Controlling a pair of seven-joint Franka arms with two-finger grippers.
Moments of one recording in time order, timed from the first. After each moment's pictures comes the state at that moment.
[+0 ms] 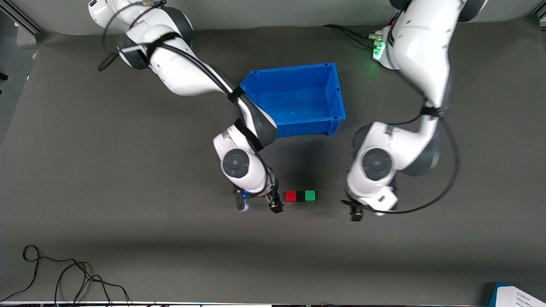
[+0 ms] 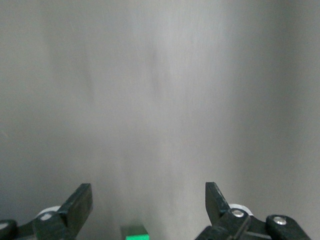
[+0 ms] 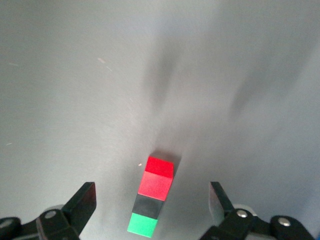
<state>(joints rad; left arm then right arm) -0.44 0.63 0.10 -1.43 0.01 2.06 -1.84 0.62 0.99 -0.05 -0.96 0.23 2.07 1.73</state>
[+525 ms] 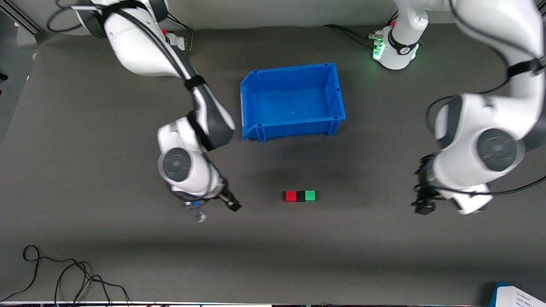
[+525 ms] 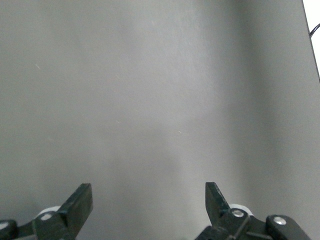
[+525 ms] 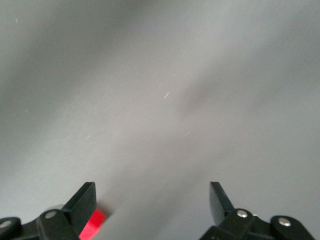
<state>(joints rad) -0.26 0.40 0.10 -1.43 0.01 1.80 -1.43 0.57 0.69 -0.21 -1.31 0.23 1.97 1.12</state>
